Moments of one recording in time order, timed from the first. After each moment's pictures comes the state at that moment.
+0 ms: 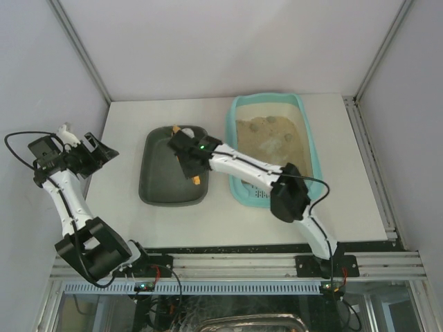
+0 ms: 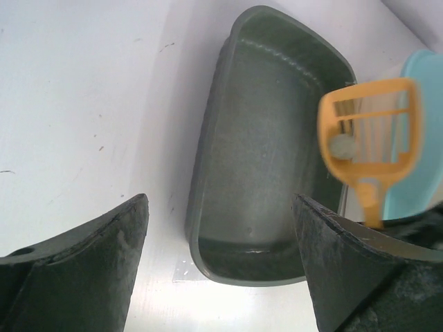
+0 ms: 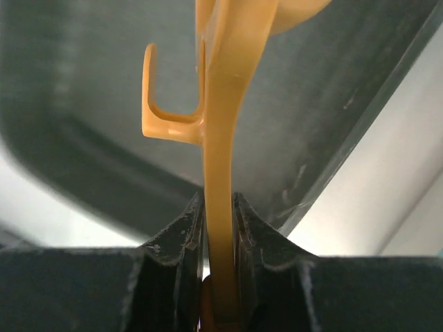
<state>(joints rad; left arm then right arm) 0.67 1.25 1.14 -0.71 0.65 -0.11 0.98 2.17 2.07 -0.83 0.06 0.54</state>
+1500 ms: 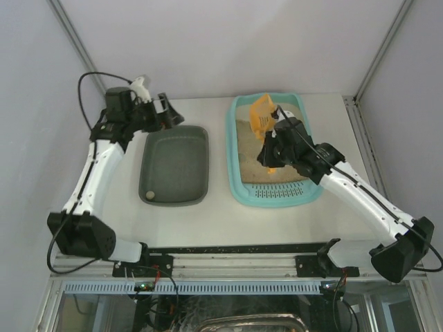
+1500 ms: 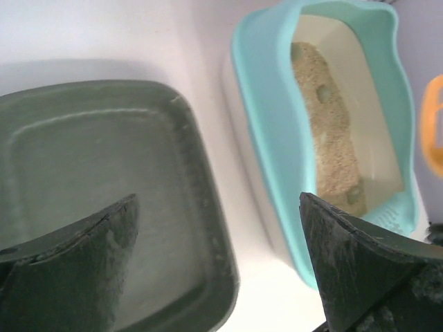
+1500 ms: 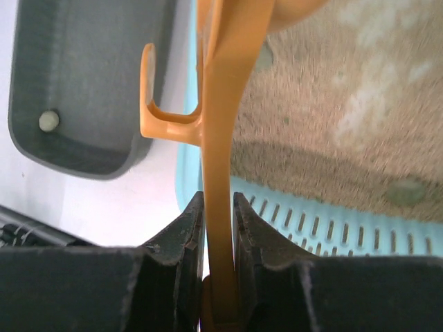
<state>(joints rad) -0.04 1.36 1.39 -0.55 0.42 -0.30 0.69 1.30 1.33 -0.74 0.13 0.49</state>
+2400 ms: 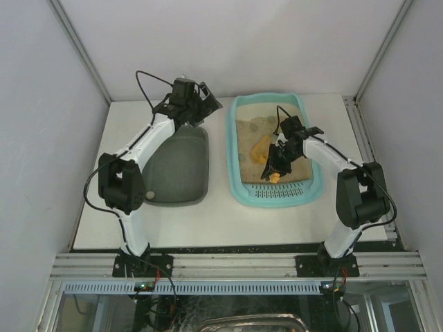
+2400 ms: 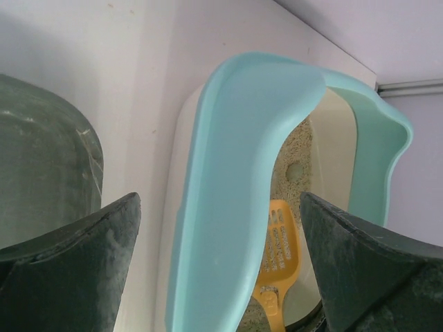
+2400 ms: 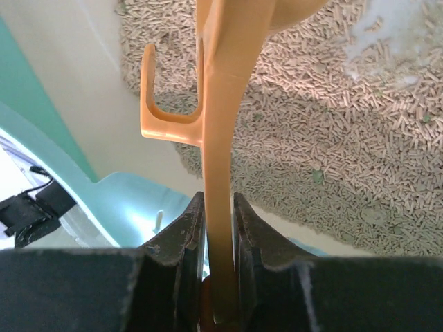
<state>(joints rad) -0.38 1.92 1.77 -0.45 0.02 -0.87 0.30 1.69 1.21 -0.80 -0.45 0.46</state>
